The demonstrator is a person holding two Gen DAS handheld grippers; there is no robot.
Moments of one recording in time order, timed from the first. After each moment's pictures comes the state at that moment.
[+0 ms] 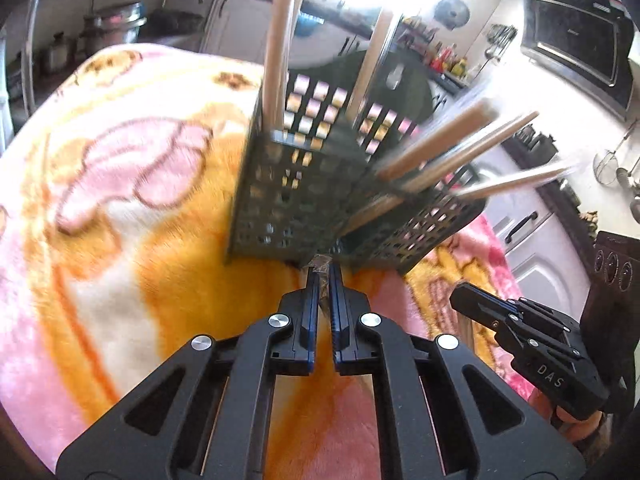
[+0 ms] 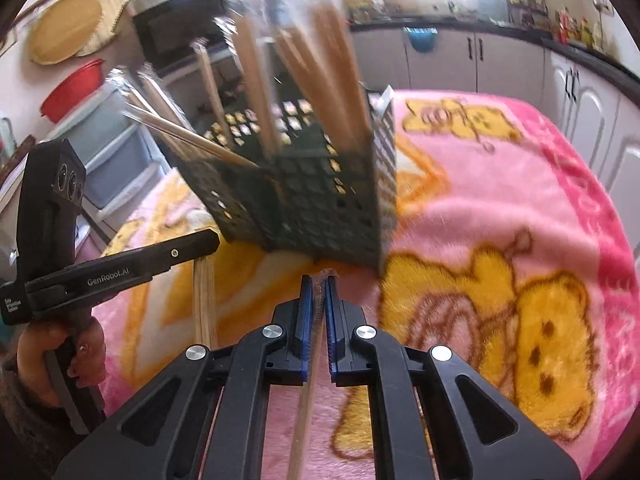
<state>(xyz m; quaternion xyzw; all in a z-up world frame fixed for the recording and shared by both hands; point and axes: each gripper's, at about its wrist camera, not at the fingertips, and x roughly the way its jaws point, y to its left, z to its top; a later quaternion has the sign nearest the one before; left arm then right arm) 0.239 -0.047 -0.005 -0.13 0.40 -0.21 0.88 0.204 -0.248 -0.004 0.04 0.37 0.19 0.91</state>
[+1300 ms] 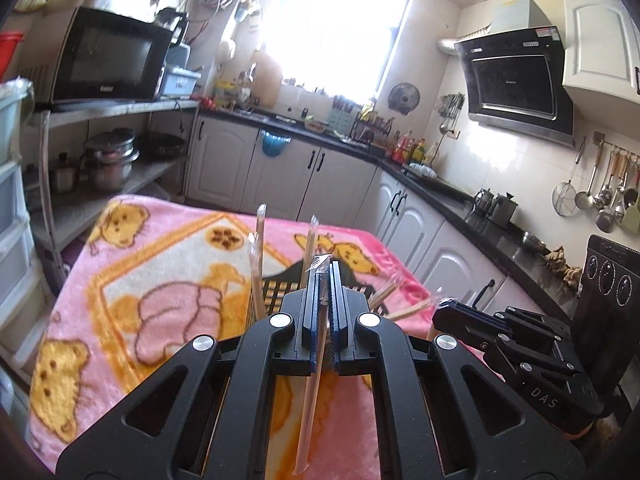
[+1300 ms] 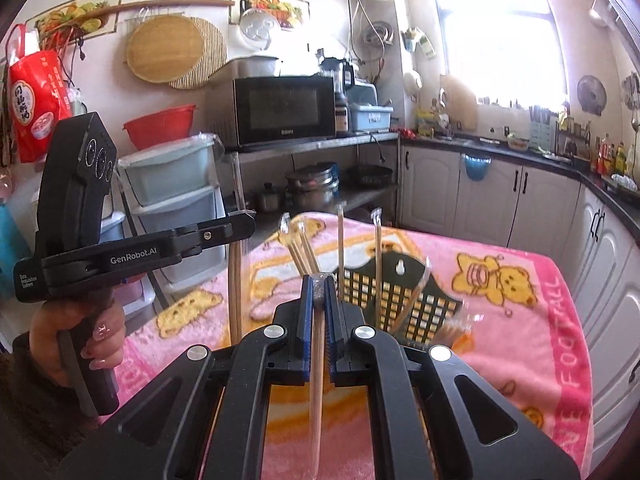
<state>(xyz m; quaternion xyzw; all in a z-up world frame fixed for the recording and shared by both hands) 0.176 -0.009 0.147 -0.11 0.21 -0.22 0.94 0.144 -0.201 0.131 -0.03 0.19 0.26 0.95</state>
